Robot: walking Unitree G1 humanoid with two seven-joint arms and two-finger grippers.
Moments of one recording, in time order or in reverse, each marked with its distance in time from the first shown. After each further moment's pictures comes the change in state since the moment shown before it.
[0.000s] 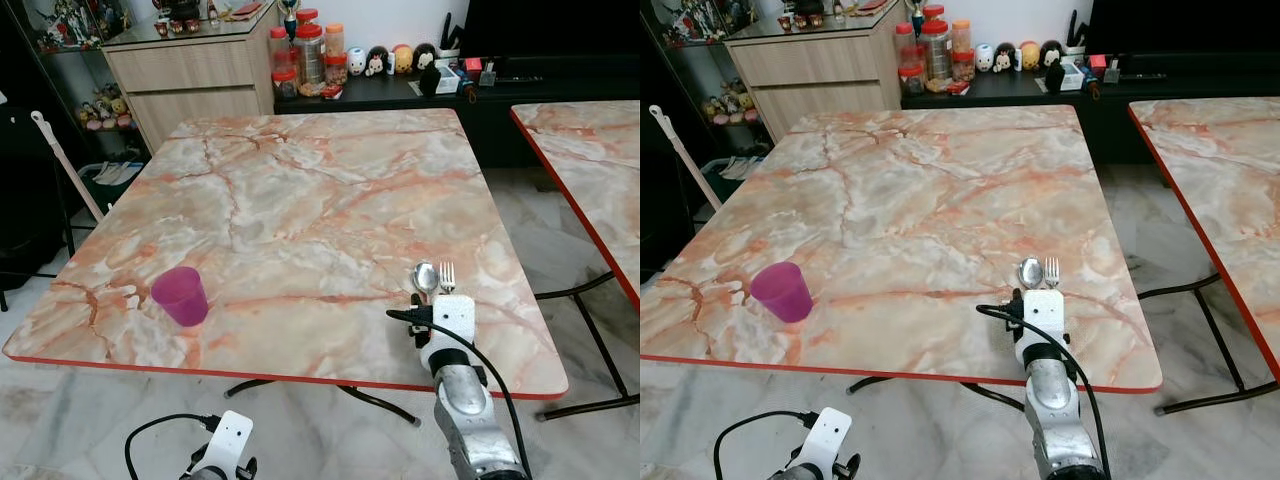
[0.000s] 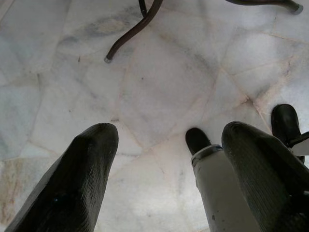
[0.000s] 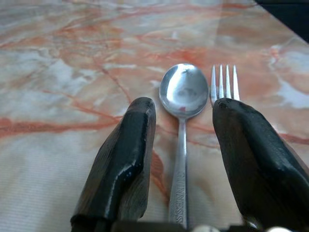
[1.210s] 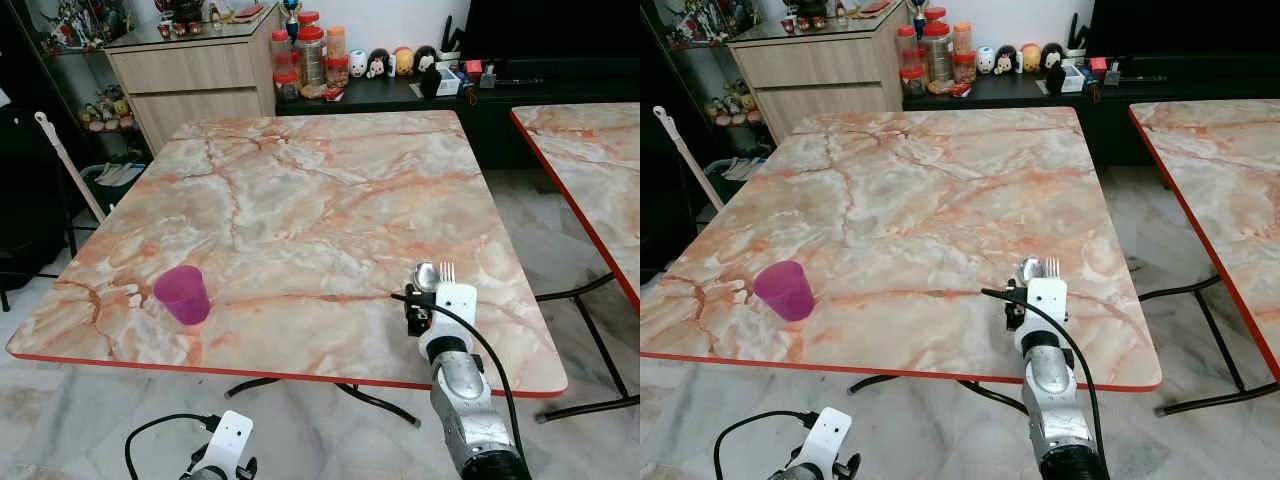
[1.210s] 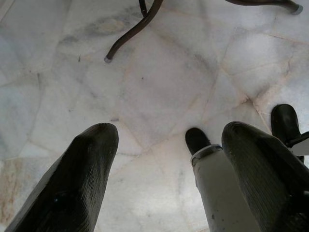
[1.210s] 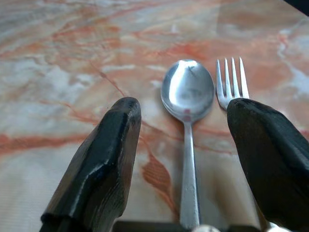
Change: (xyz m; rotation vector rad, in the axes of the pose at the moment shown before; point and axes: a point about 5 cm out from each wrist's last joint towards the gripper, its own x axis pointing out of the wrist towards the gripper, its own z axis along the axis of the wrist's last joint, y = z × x) left arm 0.000 0.000 0.000 -0.001 0.001 -0.002; right arm 0.014 0.000 -0.001 0.081 0.047 -0.022
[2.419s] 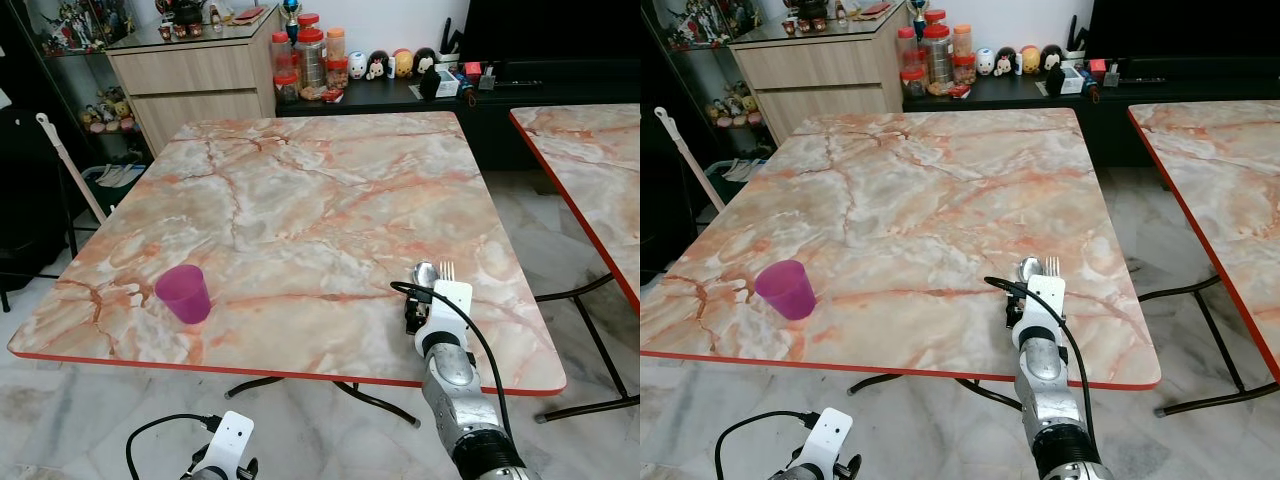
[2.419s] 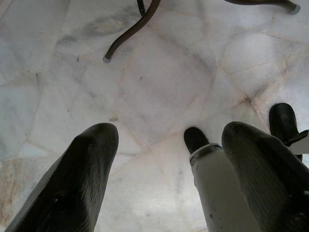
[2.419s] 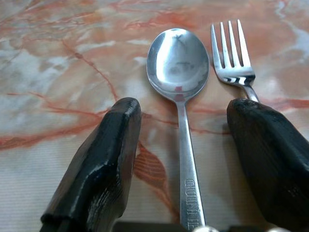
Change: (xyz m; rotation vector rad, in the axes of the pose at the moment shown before) left arm 0.000 -0.001 0.000 0.002 0.003 -0.009; right arm 0.014 0.004 -0.004 0.059 0.117 -0.078
